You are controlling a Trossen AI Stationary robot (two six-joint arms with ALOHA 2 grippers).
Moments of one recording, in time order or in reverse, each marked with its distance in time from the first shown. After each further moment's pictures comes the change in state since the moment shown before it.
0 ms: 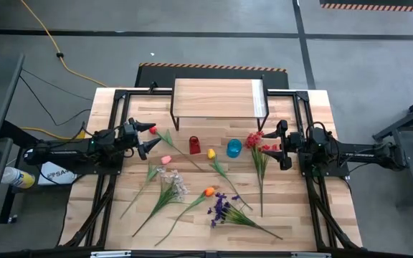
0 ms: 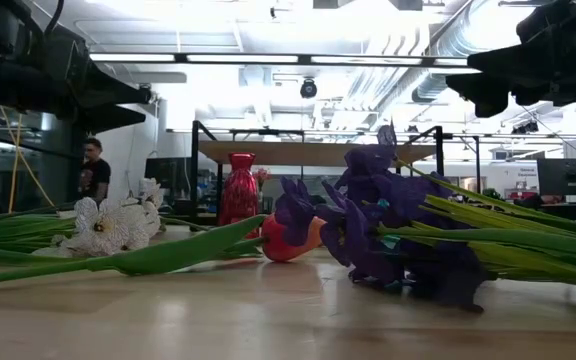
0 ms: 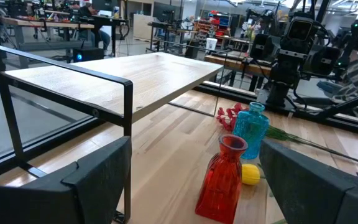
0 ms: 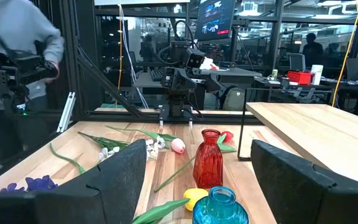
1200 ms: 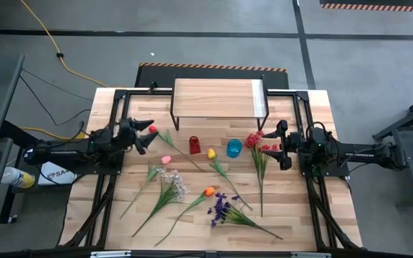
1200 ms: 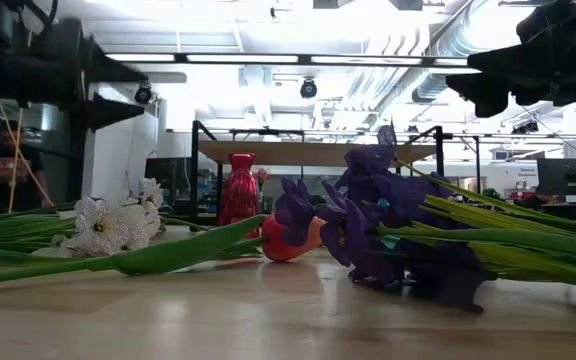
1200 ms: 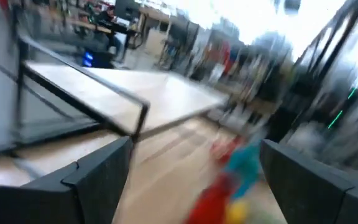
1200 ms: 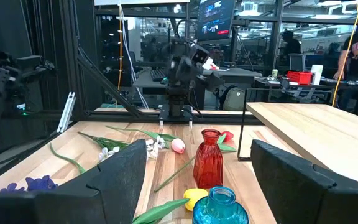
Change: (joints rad) left arm 0.000 -0.001 0.008 0.109 -0.064 -0.300; right arm 0.000 0.000 0.000 0.000 0.000 0.000
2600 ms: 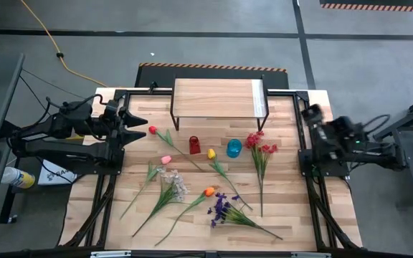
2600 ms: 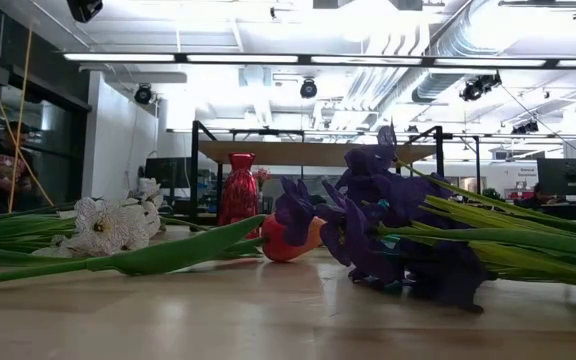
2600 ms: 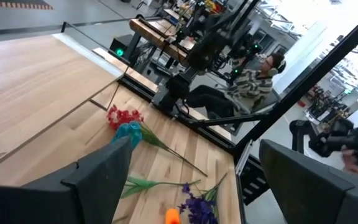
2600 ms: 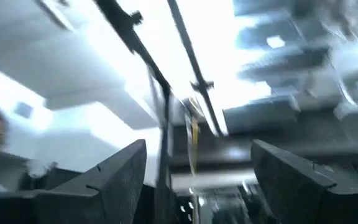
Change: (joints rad) left arm 0.000 0.384 0.829 -0.667 0.410 -0.117; right arm 0.000 -0.001 0.236 0.643 -0.191 0.379
